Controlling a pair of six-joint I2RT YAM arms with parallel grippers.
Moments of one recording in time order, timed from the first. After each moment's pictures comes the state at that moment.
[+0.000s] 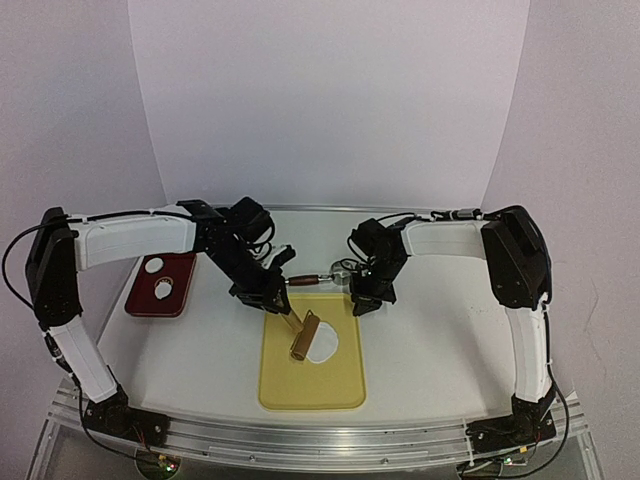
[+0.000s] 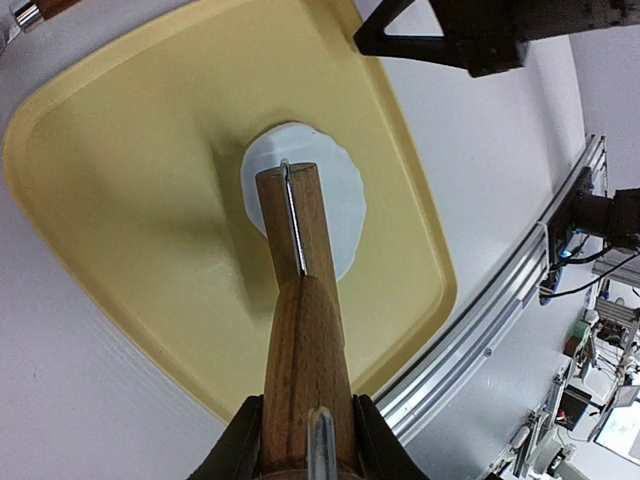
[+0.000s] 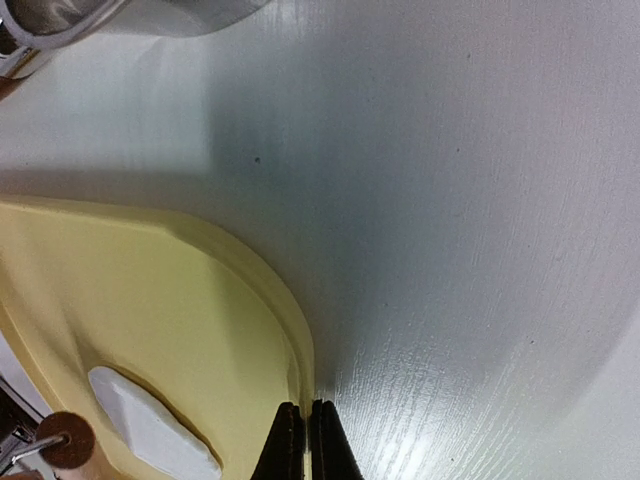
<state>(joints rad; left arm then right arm) -0.78 1.71 1.35 -0.80 0.46 -0.39 0.66 2.18 1.61 -0.81 -0.26 0.62</state>
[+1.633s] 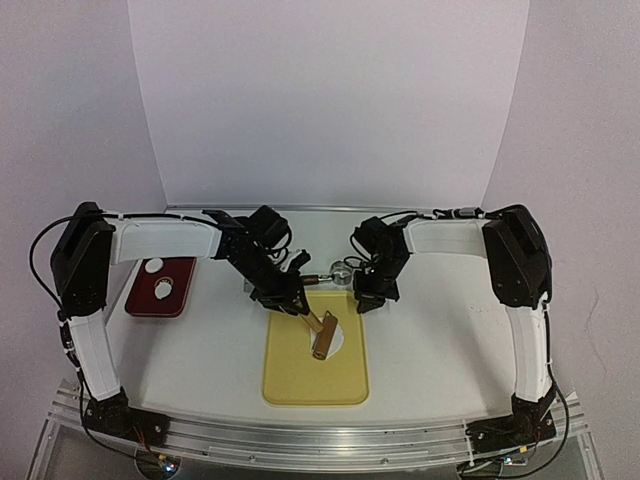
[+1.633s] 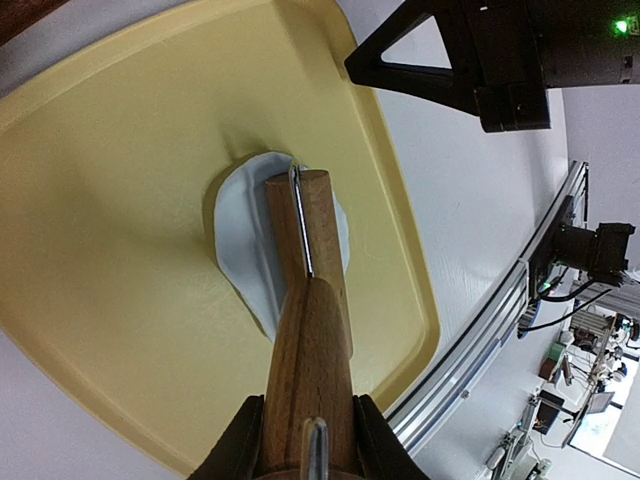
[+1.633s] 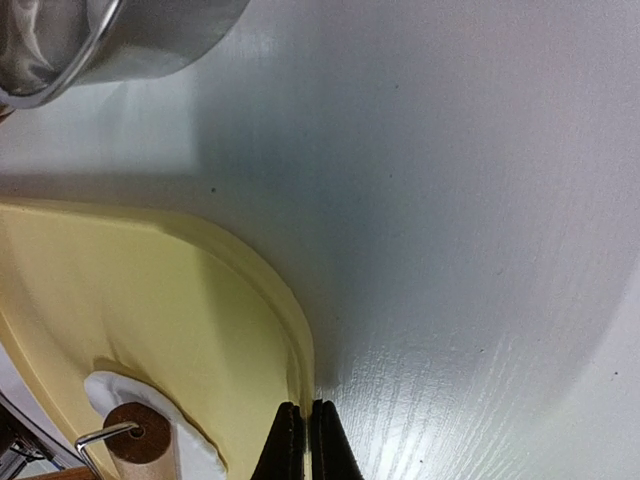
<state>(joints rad) -0.80 1.87 1.39 -0.65 0.50 -0.48 0.65 2.18 1.62 -0.83 -0.23 0.62</state>
